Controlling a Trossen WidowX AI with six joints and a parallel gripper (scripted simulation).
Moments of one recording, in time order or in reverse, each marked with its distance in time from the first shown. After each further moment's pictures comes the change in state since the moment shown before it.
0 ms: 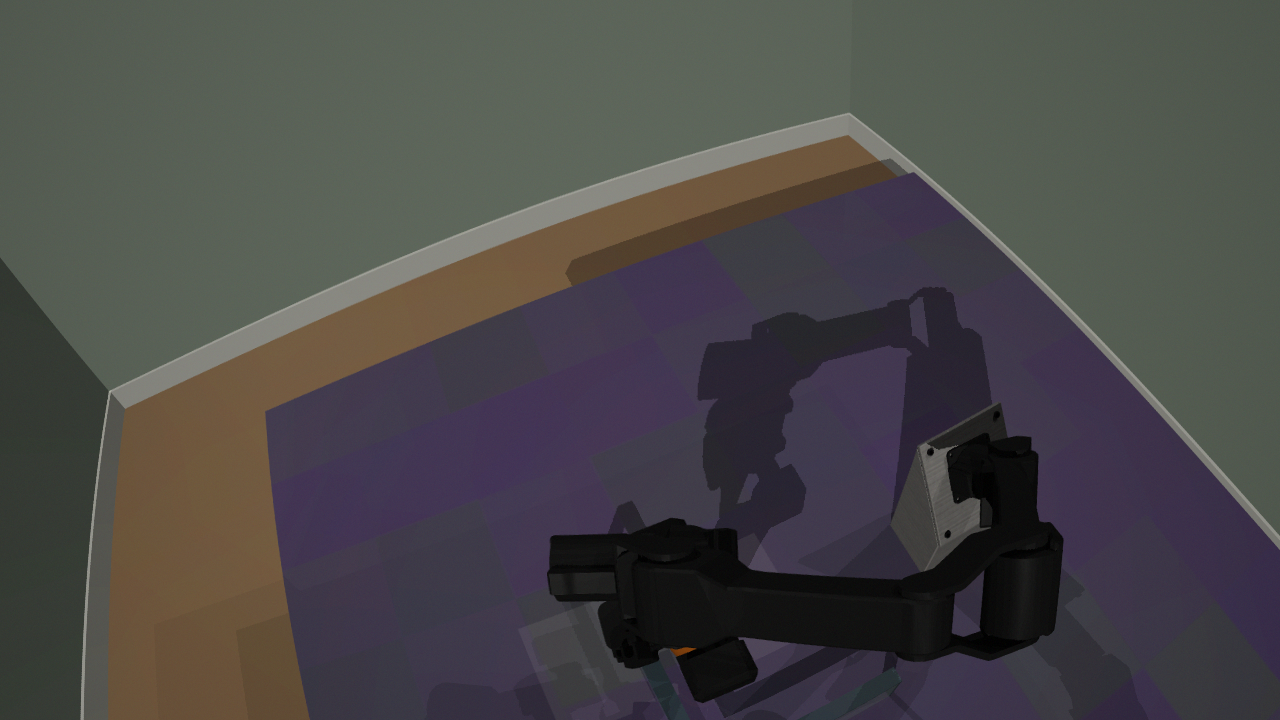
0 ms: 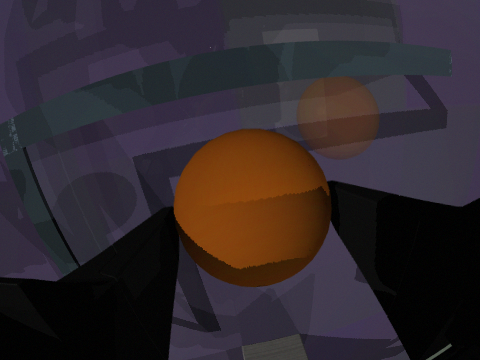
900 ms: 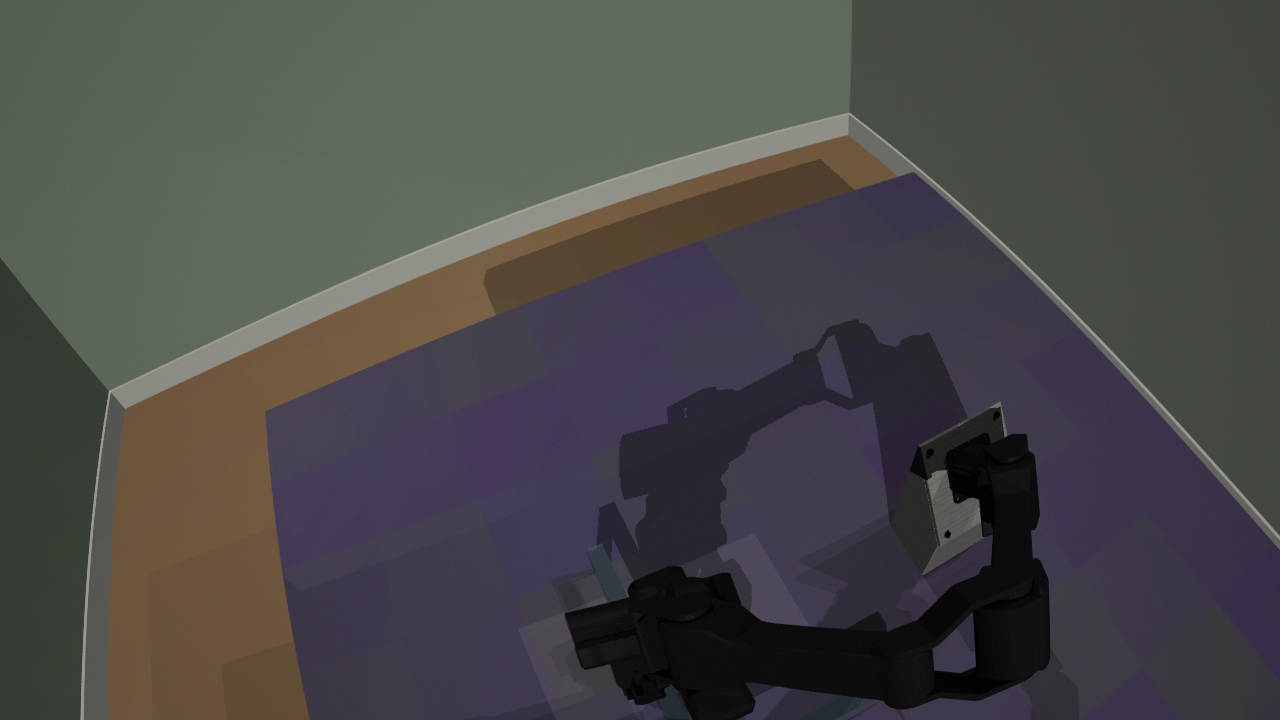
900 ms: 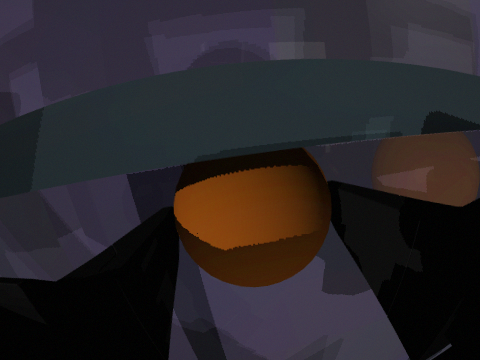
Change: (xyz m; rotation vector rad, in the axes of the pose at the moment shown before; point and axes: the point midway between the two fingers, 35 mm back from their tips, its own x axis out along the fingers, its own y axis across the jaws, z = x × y) arm 0.075 0.015 0.013 -0.049 -0.035 0.005
